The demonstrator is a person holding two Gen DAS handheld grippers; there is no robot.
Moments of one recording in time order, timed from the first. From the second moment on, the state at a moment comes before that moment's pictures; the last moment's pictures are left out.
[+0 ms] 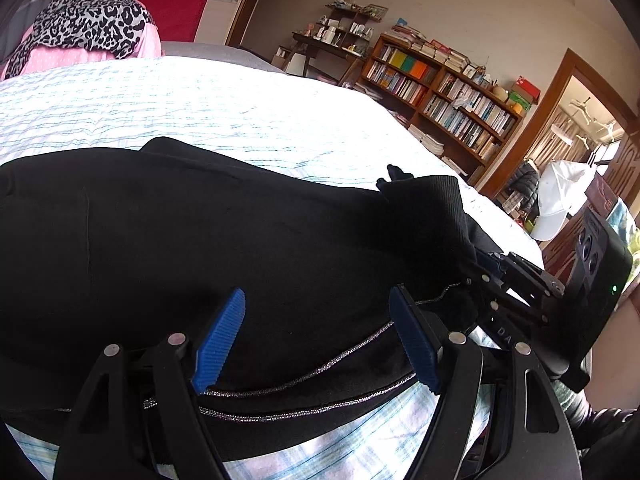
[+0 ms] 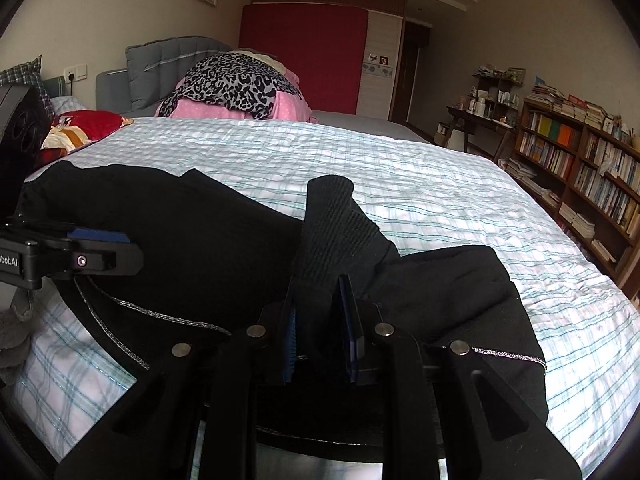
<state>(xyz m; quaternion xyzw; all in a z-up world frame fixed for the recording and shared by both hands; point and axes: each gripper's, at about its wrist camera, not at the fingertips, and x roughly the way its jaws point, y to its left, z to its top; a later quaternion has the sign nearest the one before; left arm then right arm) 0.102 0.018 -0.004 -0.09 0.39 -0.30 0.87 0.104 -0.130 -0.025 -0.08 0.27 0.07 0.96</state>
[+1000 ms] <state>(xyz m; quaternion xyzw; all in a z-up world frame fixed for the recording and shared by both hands) 0.108 0.068 -0.007 -0.19 0.37 -0.27 0.87 0.104 -0.057 -0.016 -0.06 0.24 0.15 0.96</state>
